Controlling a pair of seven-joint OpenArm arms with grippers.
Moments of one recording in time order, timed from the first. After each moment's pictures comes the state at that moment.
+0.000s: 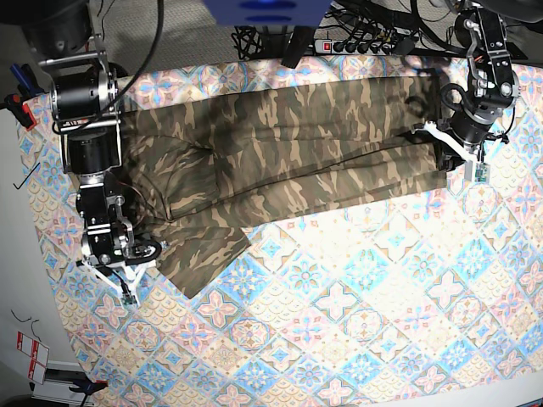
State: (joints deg) left arm 25.0 -17.0 -22.3 104.4 -22.8 -19.6 40.4; right arm 26.4 16.1 -8.4 53.6 1.6 8.5 -46.6
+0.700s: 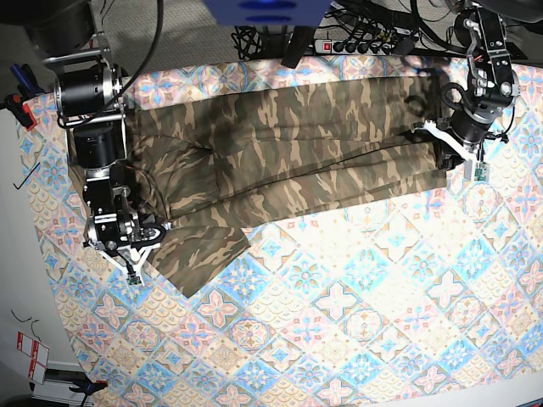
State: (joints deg) left arm 25.2 -17.0 -22.3 104.4 -22.8 -19.6 40.4; right arm 25.7 14.8 -8.4 45.9 1.6 8.5 -42.5
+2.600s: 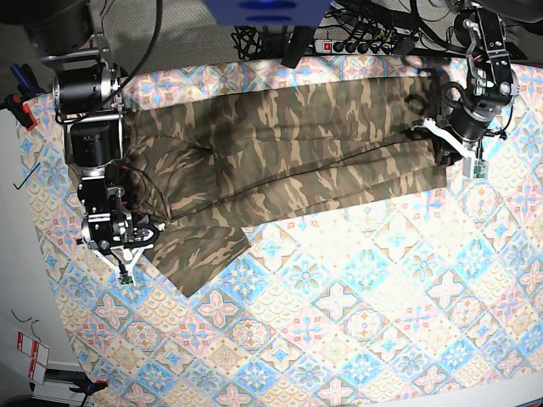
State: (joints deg) left arm 25.3 -17.0 -22.2 102.4 -22.8 -19.6 40.5; right arm 25.4 15.2 -5.6 47.0 1.2 8.5 -43.8
